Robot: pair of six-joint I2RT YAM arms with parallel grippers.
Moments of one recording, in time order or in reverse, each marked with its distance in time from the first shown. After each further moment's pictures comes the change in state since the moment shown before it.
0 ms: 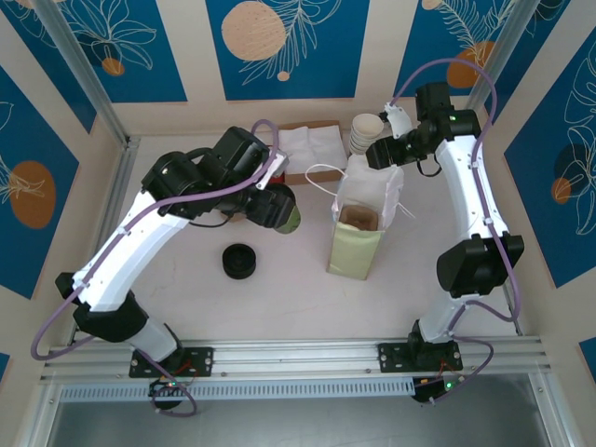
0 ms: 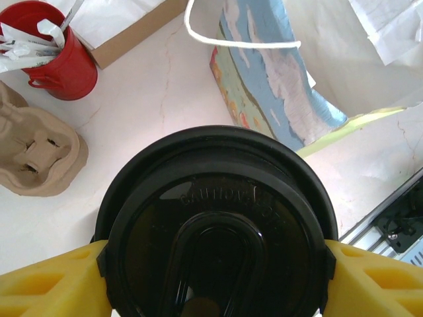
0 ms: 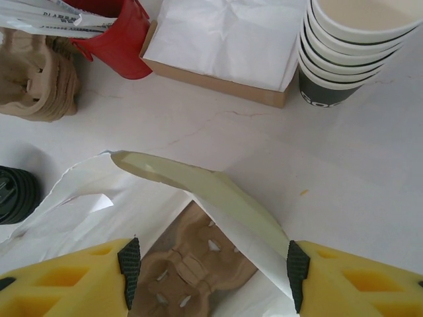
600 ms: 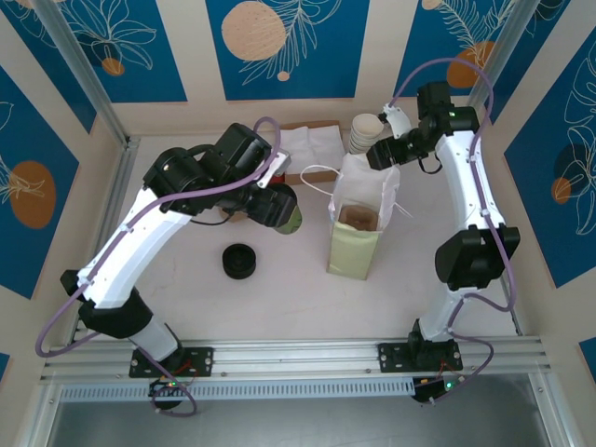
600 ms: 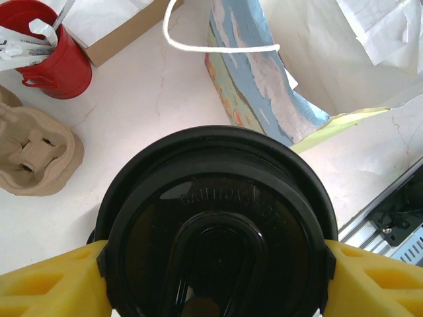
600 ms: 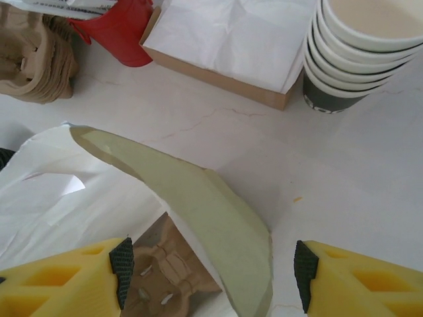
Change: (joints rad) left arm 0.001 0.030 0.060 -0.037 0.016 0.006; right arm -0.029 0.064 0.027 -0.019 -0.049 -0.100
